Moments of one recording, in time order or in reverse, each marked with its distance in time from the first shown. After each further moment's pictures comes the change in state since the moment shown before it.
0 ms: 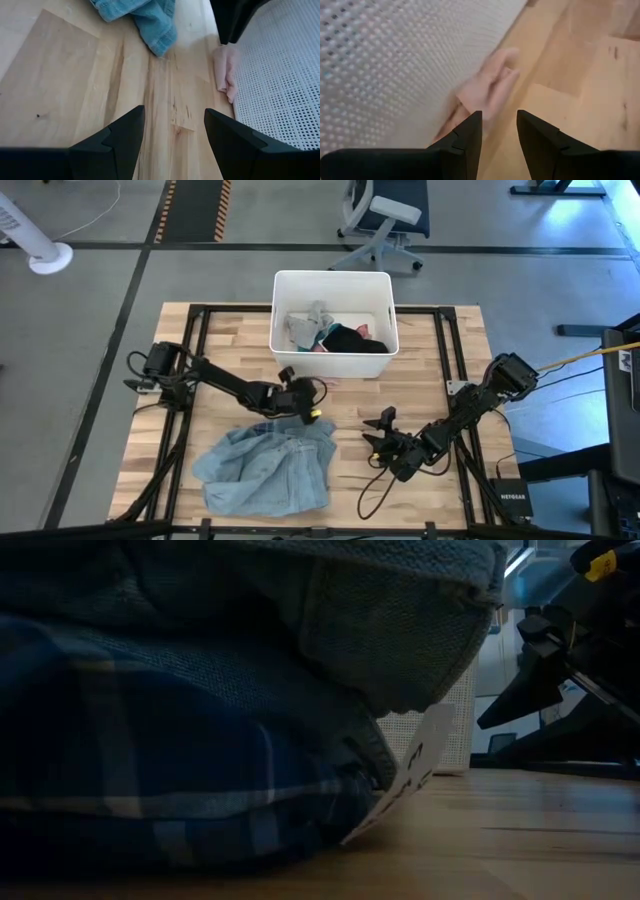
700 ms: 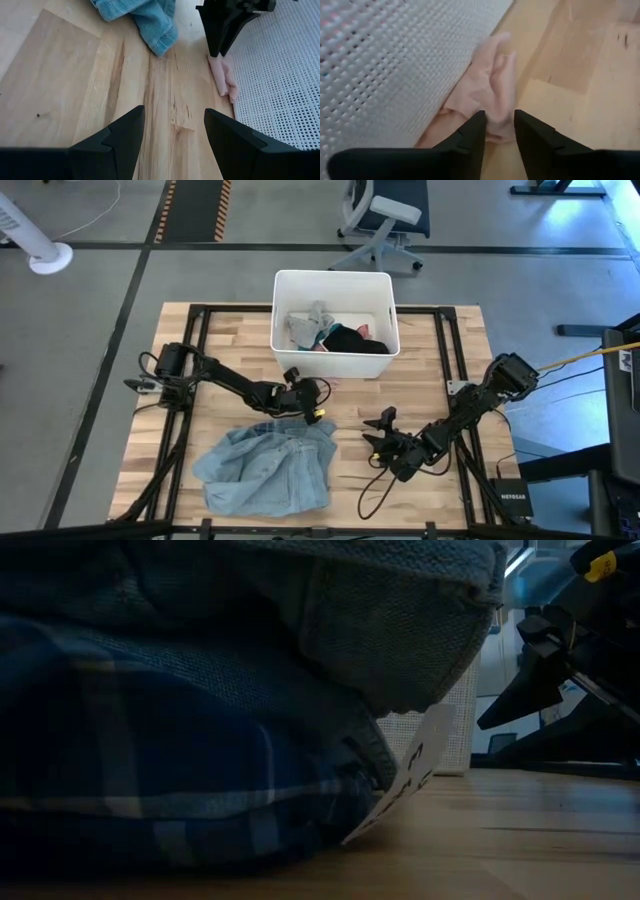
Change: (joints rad) left arm 0.049 0.078 0.000 0.107 0.049 0.048; right arm 0.000 0.000 0.000 0.000 -0.002 0.000
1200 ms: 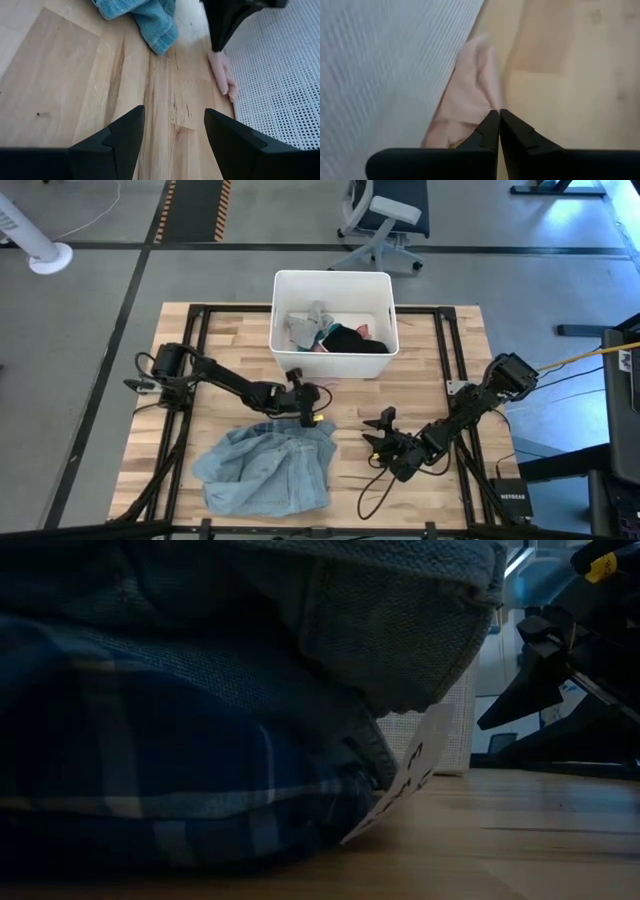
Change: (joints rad) left arm -0.030 -0.024 0.008 -0.051 0.042 0.180; right arm 0.000 0.000 0.000 -0.003 0.000 0.000
